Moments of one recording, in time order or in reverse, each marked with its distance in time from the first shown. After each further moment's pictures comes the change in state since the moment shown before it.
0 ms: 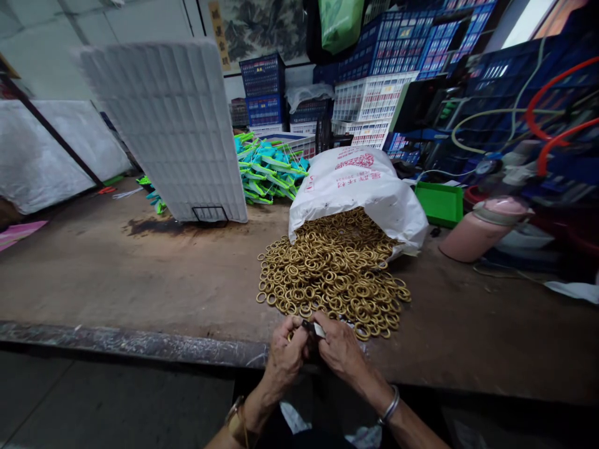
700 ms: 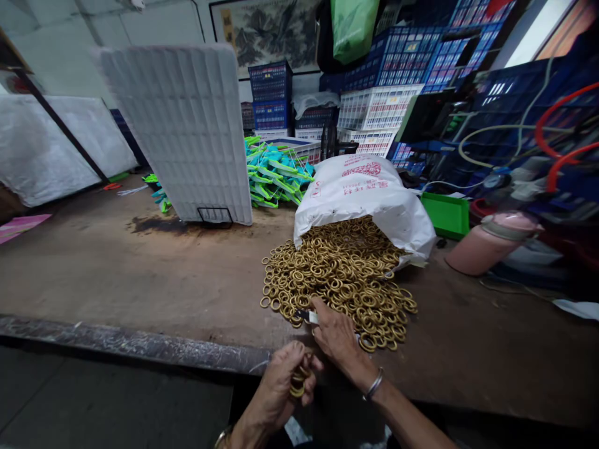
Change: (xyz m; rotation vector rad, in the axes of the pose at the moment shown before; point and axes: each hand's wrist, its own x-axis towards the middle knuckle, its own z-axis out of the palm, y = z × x) left_hand -0.025 -0.005 -0.014 -0.544 -0.232 -0.234; right_hand 0.031 -0.013 -0.004 -0.298 0.071 0.015
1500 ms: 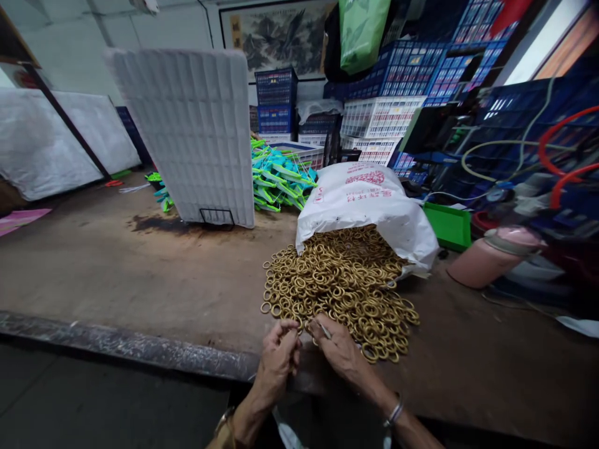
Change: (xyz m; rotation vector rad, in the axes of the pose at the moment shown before) left_hand 0.027 0.019 -0.006 0.223 0.300 0.191; right_hand -0.004 0.004 -0.006 0.681 -0.111 -0.003
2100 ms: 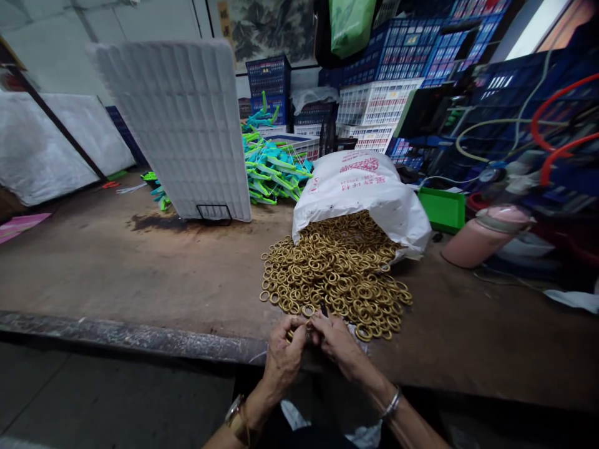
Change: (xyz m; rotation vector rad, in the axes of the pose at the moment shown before) left_hand -0.013 -0.004 0.013 0.340 -0.019 0.302; right_hand -0.020 -0.009 0.011 0.587 -0.037 0.390
